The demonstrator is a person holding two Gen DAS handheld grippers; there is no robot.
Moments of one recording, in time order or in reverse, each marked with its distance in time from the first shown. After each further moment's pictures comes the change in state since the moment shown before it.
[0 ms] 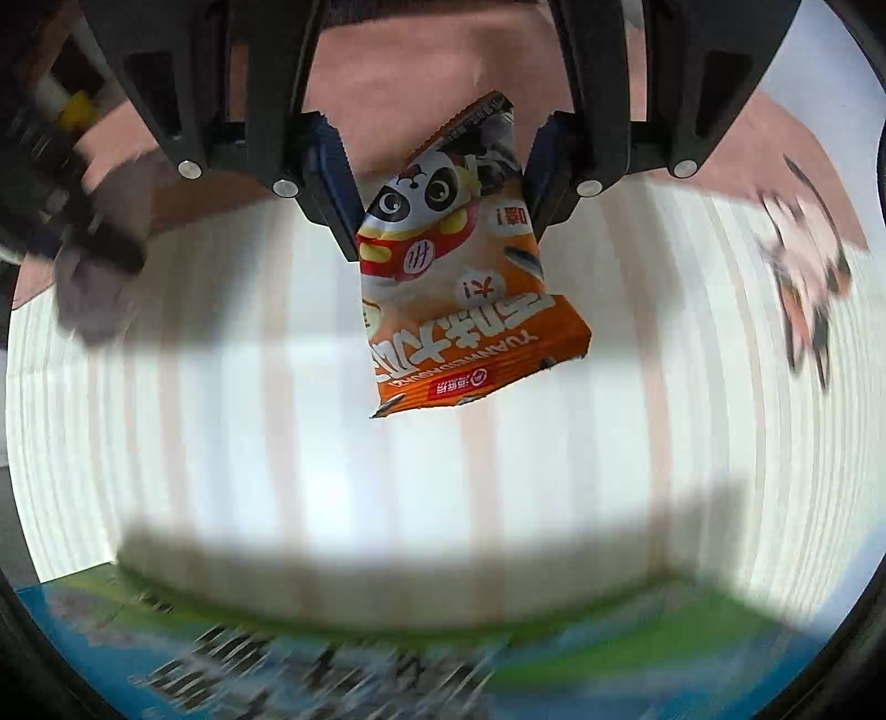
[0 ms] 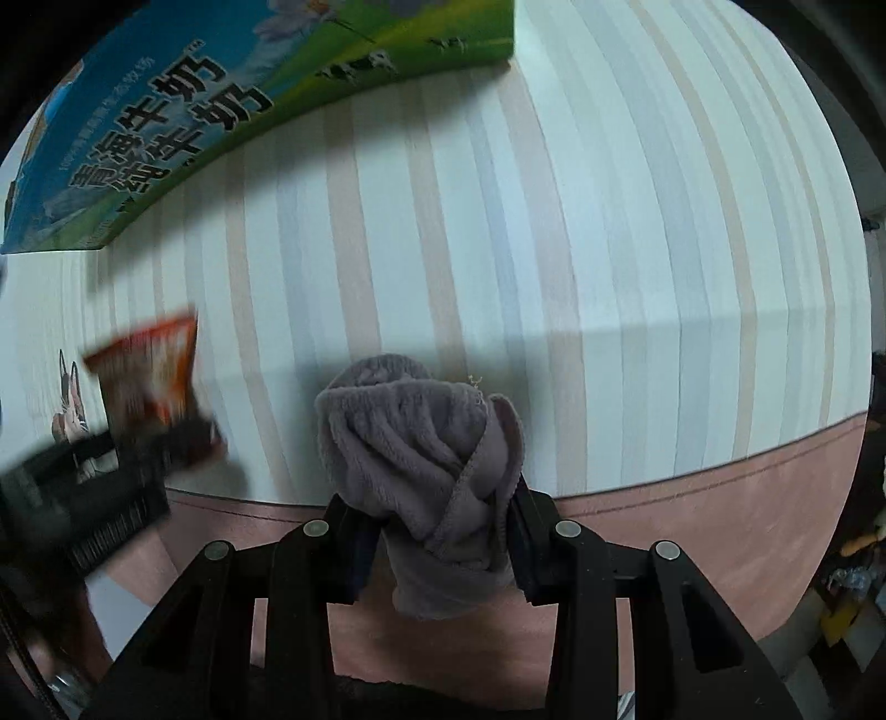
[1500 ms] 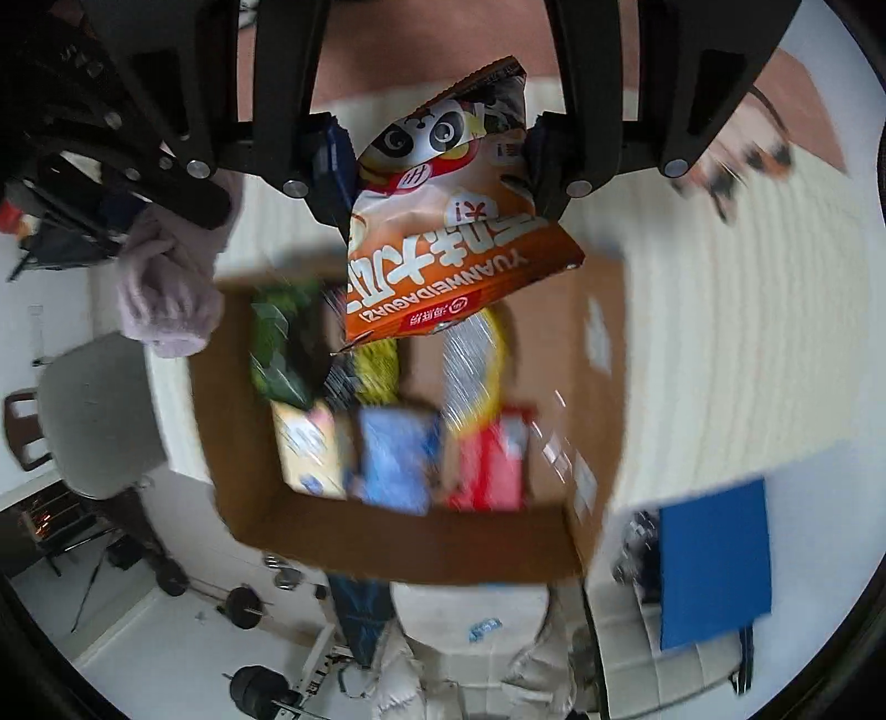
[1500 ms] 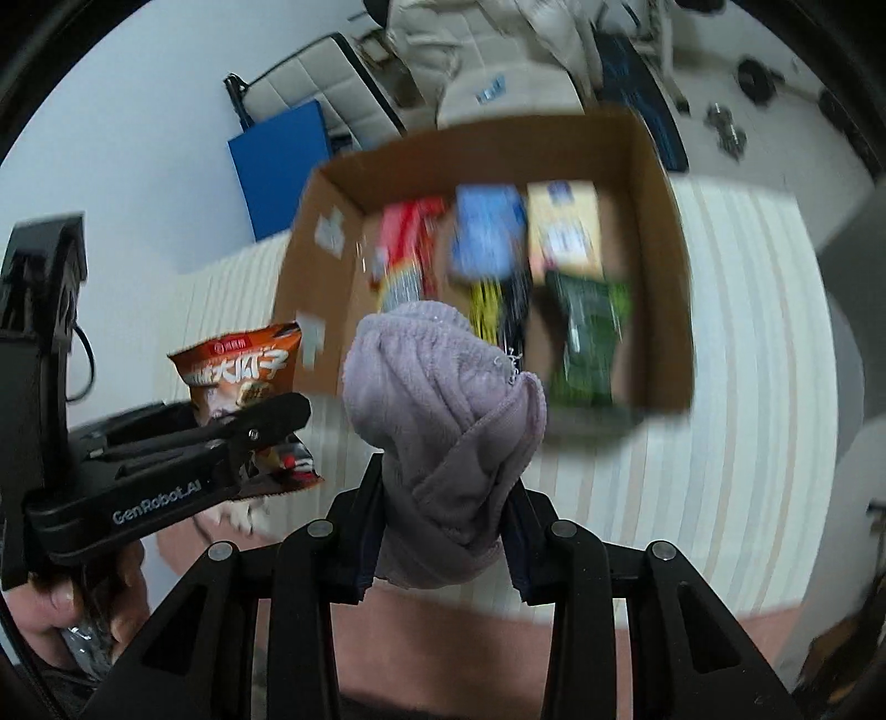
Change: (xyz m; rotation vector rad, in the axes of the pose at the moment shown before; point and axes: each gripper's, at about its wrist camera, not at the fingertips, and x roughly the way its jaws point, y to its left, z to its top) left arm -0.239 0.056 0.129 -0.013 -0.336 -0.106; right arm -0.189 0.102 0.074 -0.238 -0.306 0.202
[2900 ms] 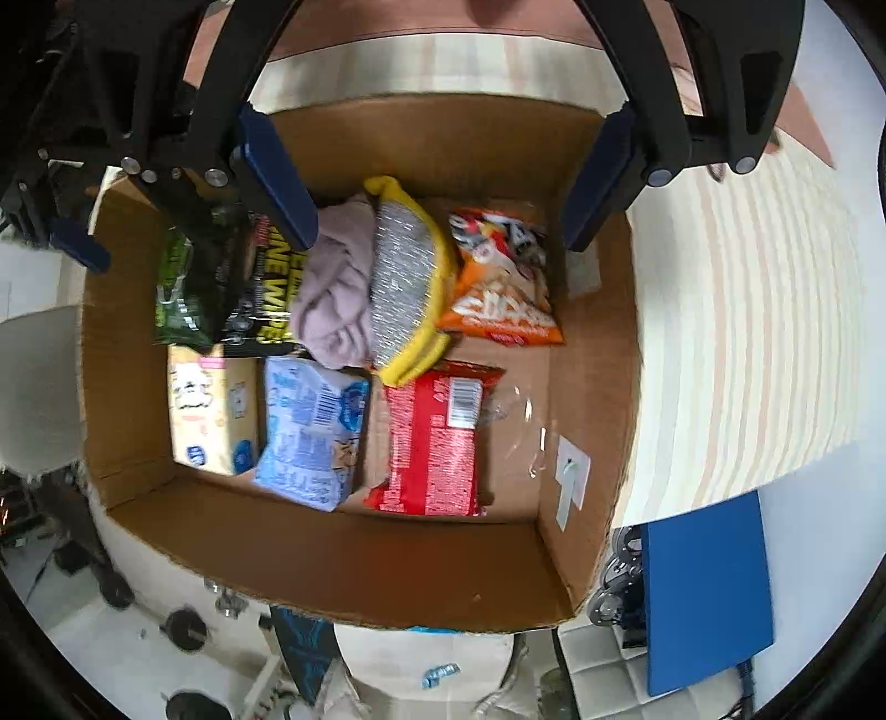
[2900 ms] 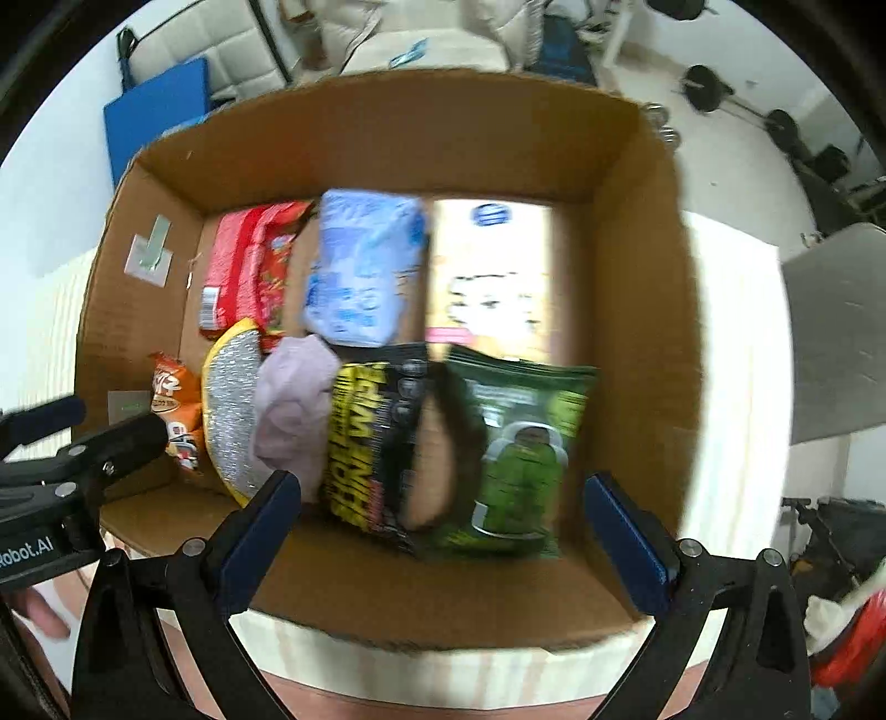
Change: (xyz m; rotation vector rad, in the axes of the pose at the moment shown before) left arm 0.066 0.022 0.020 -0.087 0.100 0.044; right arm 0.106 -0.040 0.075 0.019 0.093 -0.333
